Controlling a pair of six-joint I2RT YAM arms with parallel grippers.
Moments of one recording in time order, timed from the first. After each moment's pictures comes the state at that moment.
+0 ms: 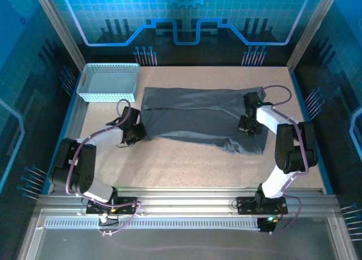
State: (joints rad) left arm -0.20 1.50 0.74 -0.34 0.02 -0.69; right arm 0.08 1.69 1.06 -0.73 0.14 0.44
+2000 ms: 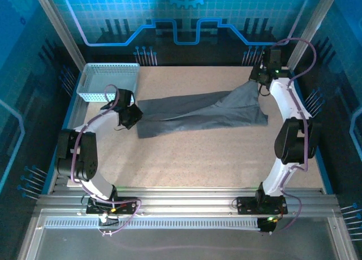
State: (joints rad) left arm -0.08 1.64 1.01 -0.40 0.08 -0.90; right arm -0.03 1.85 1.68 -0.58 0.11 0.29
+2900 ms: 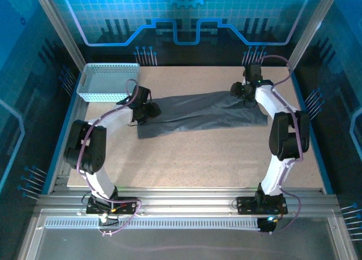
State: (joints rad) left arm -0.24 1.76 1.13 -0.39 0.05 -0.77; right arm 0.07 1.92 1.49 -0.54 -0.04 0.39
